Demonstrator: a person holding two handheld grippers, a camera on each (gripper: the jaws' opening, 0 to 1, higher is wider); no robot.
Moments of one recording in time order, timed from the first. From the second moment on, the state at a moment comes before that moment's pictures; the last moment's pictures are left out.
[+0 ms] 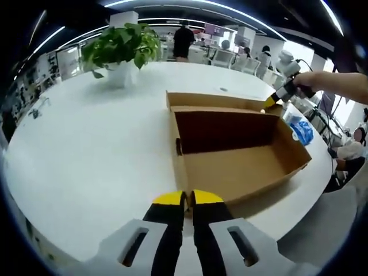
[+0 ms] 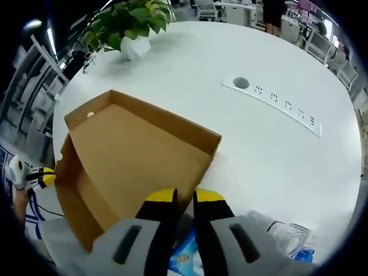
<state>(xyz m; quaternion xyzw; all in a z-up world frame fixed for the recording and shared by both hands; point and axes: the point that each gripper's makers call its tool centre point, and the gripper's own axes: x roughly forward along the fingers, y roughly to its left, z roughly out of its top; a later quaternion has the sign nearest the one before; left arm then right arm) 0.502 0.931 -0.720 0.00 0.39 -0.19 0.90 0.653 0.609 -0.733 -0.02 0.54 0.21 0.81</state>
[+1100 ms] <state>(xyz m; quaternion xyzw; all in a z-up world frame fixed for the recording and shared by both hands) 0.501 0.931 -0.719 0.00 0.39 -0.19 0.90 0.648 0.609 -0.688 -0.04 0.46 0.24 0.85</state>
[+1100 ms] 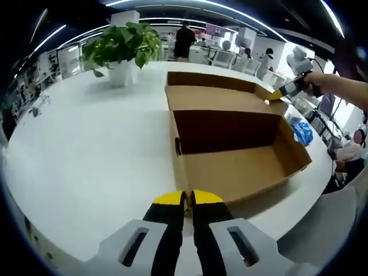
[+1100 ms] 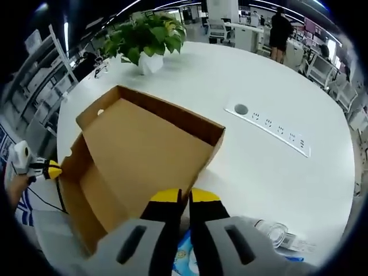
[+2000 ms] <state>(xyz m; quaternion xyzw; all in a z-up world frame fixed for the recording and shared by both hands) 0.502 0.931 -0.720 -0.01 0.38 -0.18 0.91 0.629 0.609 -0.663 -0.03 0.39 0.25 0.89</state>
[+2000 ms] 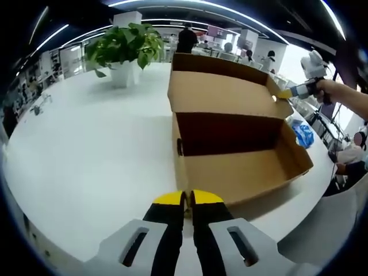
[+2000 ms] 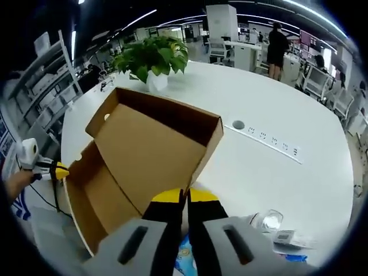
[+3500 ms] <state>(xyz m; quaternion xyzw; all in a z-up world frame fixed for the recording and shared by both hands) 0.502 0.933 -0.719 -0.01 0.37 -0.17 0.91 0.587 0.612 -0.639 0.00 0.30 0.23 0.93</state>
